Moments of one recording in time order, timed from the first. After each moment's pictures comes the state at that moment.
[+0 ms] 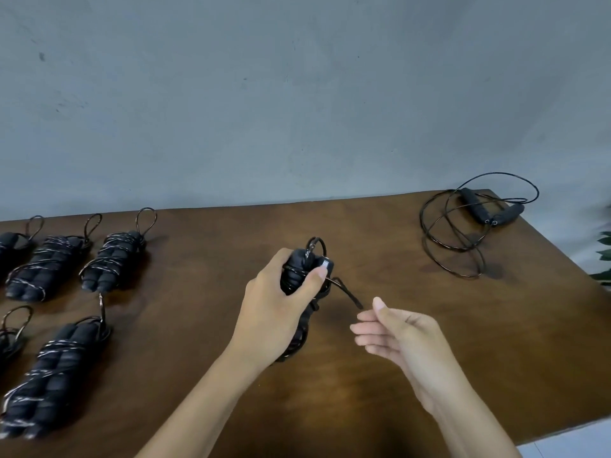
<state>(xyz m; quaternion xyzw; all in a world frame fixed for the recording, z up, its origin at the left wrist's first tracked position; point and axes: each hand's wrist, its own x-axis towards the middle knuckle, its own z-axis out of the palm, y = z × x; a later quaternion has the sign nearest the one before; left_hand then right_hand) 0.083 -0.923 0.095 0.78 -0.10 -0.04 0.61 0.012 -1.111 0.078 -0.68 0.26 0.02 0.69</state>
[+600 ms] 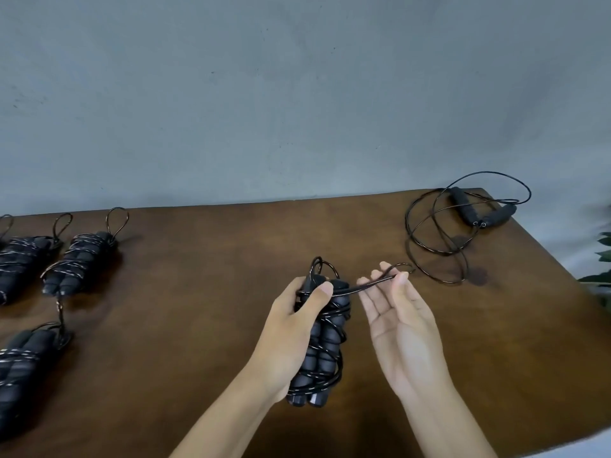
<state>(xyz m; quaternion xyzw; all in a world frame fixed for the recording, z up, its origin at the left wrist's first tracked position) 0.070 -1.005 0.081 0.63 0.00 -0.21 0.75 0.044 -1.156 0.073 -0.36 0.17 -0.15 0.91</state>
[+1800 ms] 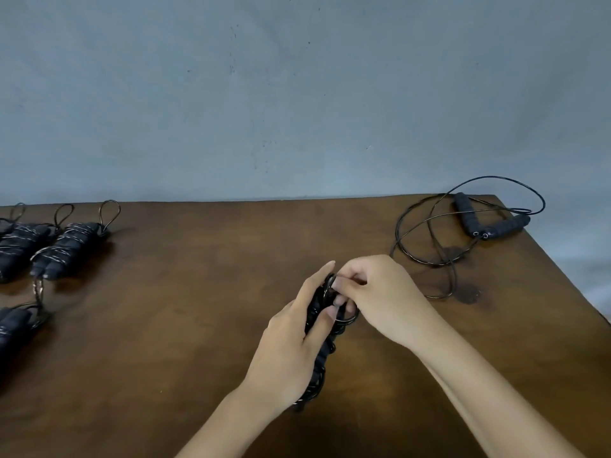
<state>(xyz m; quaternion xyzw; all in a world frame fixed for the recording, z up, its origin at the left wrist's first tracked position) 0.053 -1.098 0.064 0.84 -0.12 -0.06 0.53 0.085 -1.259 0.113 -0.91 -0.01 0.06 0.40</state>
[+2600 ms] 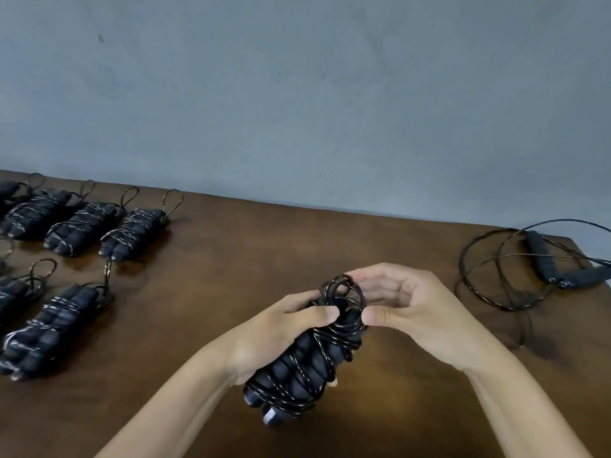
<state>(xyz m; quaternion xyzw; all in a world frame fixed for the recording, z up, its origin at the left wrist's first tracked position) 0.103 -0.975 0.098 0.60 -0.05 -0.37 0.71 0.123 -1.210 0.118 -0.79 -0.17 0.15 0.57</state>
